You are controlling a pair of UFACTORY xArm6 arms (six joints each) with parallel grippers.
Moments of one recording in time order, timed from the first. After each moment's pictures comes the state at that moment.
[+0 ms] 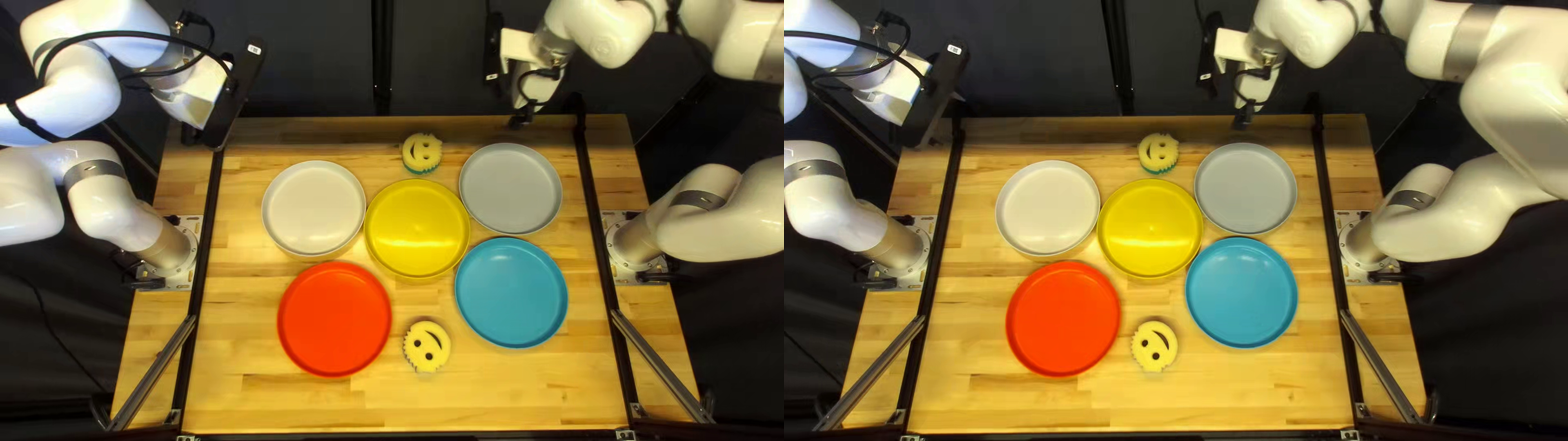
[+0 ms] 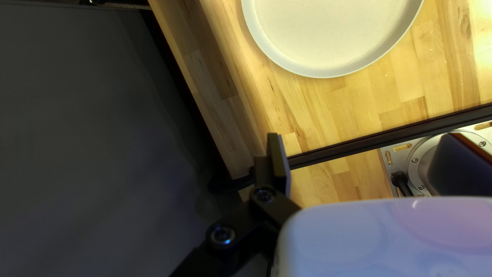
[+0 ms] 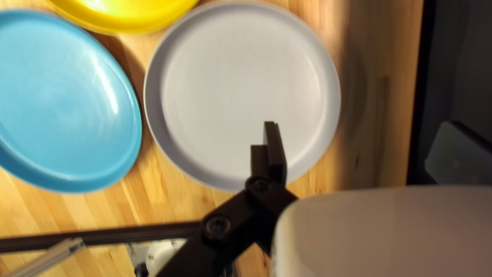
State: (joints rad) left arm 0.49 -0.98 -0.63 0.04 1.40 0.92; right arm -0.65 -0.34 -0.76 0.10 1.02 -0.56
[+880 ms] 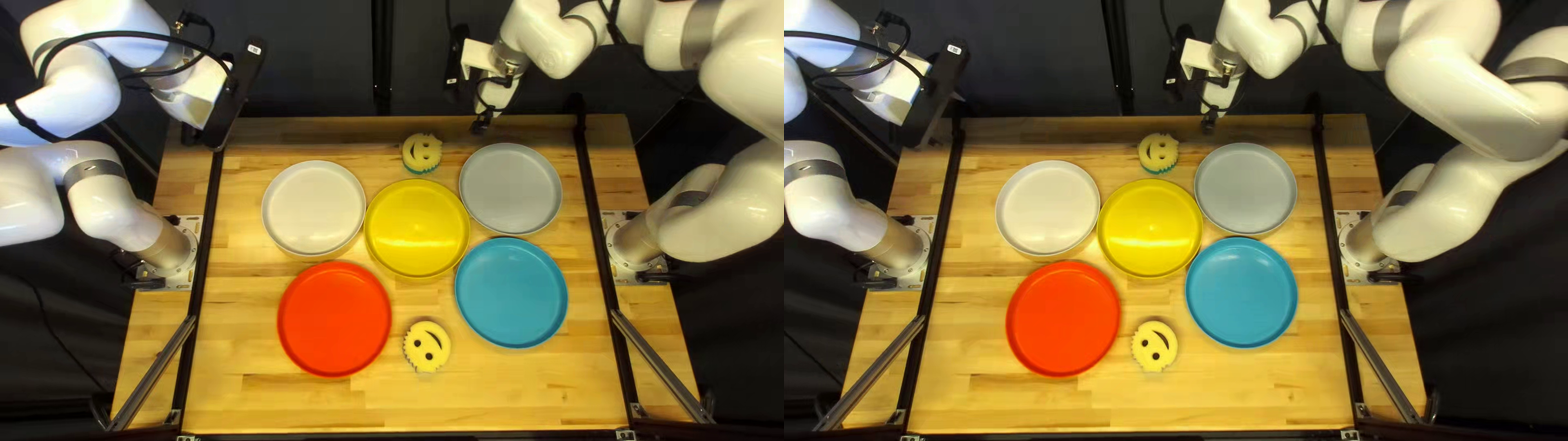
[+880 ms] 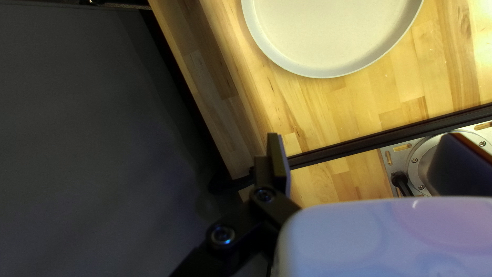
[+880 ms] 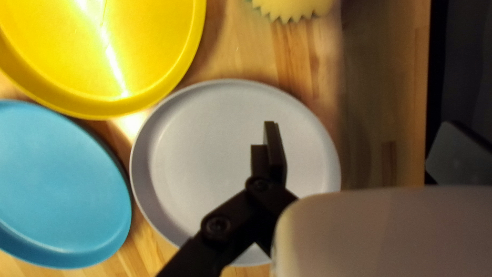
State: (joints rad) left arm 0.49 -0.98 -0.63 0.04 1.40 0.92; right arm -0.67 0.04 -0.89 0.21 0.78 -0.56
